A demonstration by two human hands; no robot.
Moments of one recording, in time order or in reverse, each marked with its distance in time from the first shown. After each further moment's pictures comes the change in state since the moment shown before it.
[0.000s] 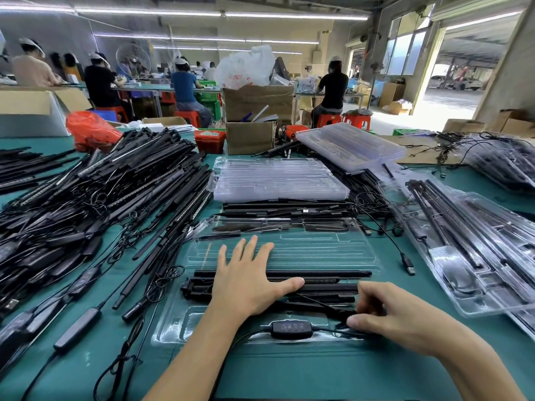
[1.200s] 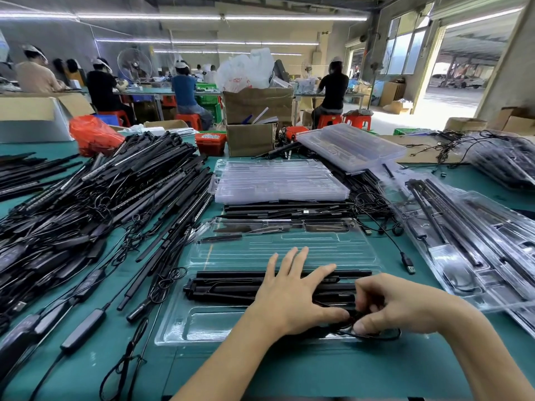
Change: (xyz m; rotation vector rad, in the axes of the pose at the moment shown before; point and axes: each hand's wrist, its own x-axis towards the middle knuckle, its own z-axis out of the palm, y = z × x) left_hand -0.014 0.056 0.010 -0.048 -0.117 0.339; right_hand 0.011 -0.006 -0.024 0.033 -0.260 0.052
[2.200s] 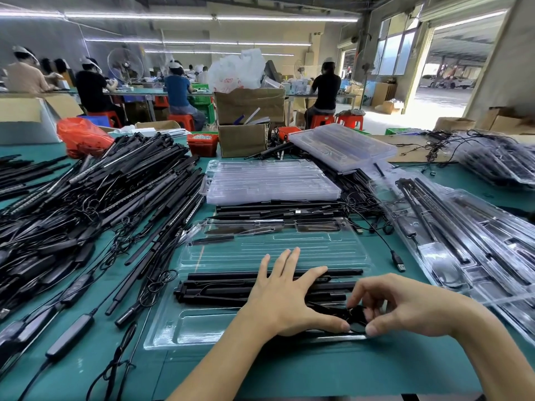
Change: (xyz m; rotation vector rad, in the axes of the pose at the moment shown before) left_hand 0.000 0.003 -0.002 -0.010 -0.057 -0.016; right_hand -0.017 0.012 -0.008 0.099 -0.029 -0.089
